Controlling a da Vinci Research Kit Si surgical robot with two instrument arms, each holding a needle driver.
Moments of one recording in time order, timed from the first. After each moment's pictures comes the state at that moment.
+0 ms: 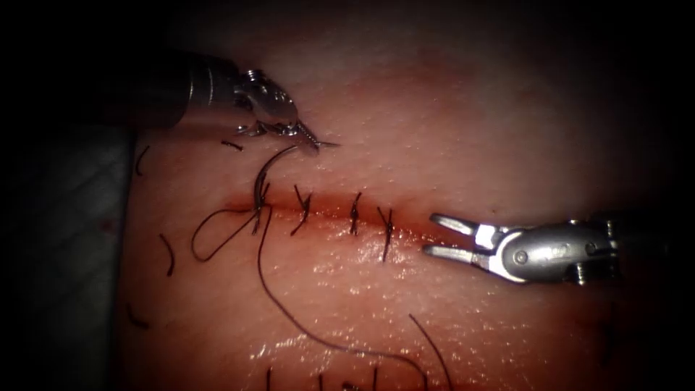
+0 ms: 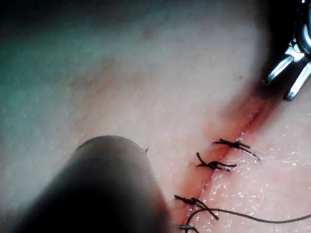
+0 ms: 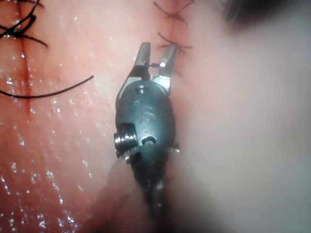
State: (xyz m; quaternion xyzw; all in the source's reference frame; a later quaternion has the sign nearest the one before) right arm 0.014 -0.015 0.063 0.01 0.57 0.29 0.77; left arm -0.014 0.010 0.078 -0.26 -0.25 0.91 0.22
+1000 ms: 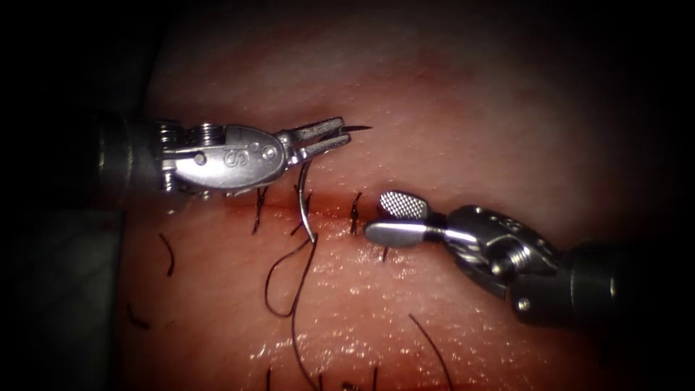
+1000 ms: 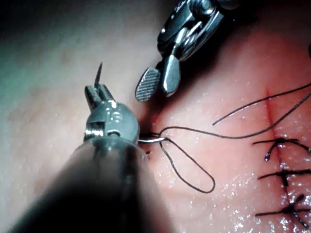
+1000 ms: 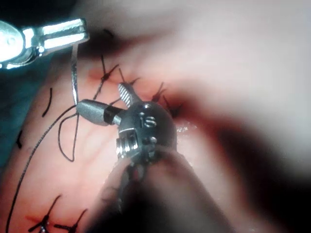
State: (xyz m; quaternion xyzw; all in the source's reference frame) right arm 0.020 -0.013 0.061 0.23 0.46 0.65 0.56; left arm -0.016 0.005 0.061 -0.51 0.10 0.83 0.22
